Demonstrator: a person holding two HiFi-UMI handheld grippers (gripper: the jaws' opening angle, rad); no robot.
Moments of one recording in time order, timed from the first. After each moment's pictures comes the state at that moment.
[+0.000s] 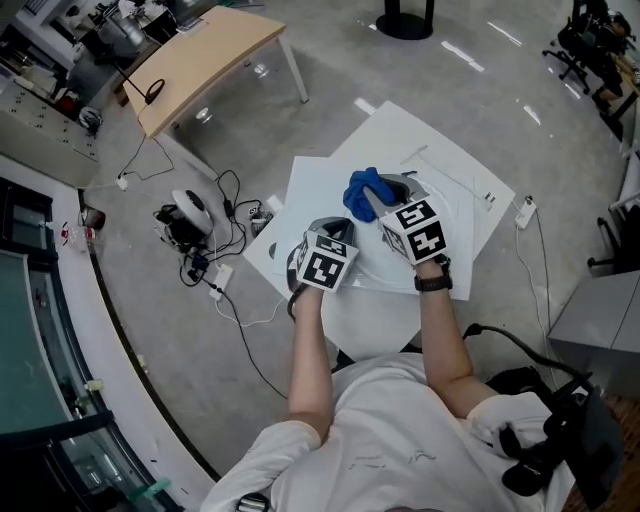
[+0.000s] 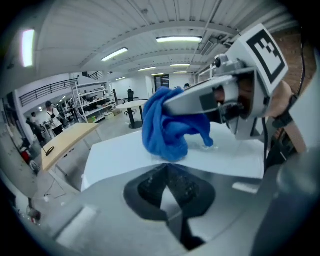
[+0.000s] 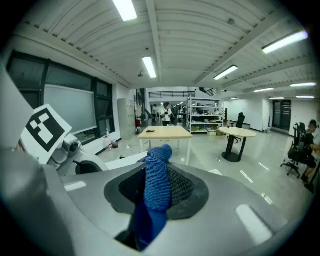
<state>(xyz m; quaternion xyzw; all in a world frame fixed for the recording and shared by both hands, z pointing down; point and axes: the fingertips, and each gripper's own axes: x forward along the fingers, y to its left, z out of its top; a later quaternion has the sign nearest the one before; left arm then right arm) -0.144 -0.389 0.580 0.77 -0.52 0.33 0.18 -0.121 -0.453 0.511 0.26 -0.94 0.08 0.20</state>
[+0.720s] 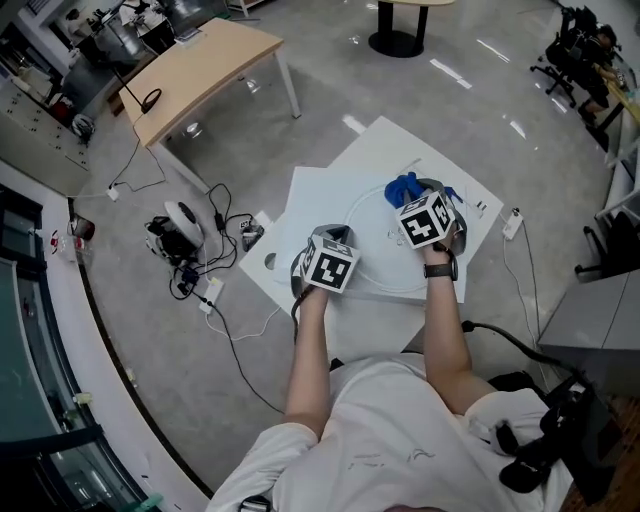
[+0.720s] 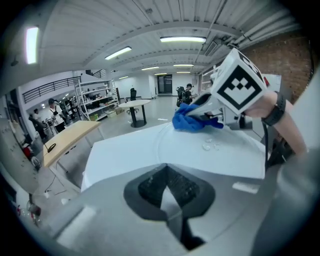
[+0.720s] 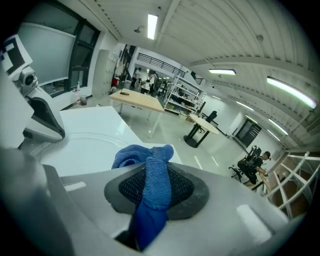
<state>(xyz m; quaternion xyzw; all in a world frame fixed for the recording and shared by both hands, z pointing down) -0.150 -0.387 0.586 0.76 -0.53 0.32 0.20 -0.040 -0.510 0.557 0.40 -0.81 -0.02 0.42</state>
